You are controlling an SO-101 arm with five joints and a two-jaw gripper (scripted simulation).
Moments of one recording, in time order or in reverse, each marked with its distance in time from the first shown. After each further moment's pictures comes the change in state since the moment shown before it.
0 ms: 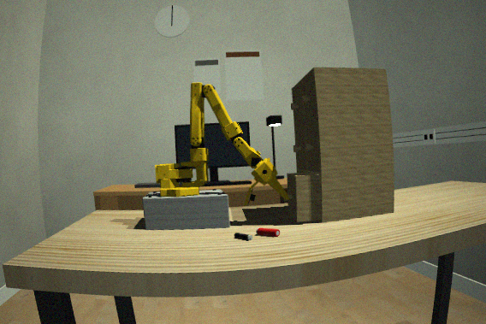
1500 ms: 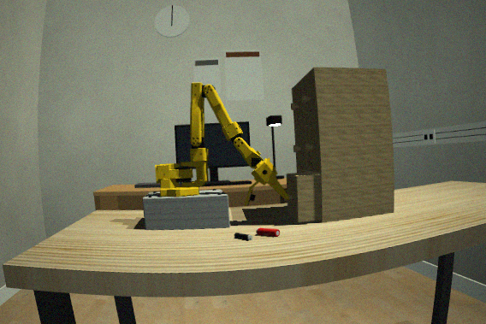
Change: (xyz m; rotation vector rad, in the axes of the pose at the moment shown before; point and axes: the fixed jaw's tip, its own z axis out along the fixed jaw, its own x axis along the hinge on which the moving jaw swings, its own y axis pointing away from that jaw) arm 0.000 -0.002 0.000 0.006 0.000 -0.006
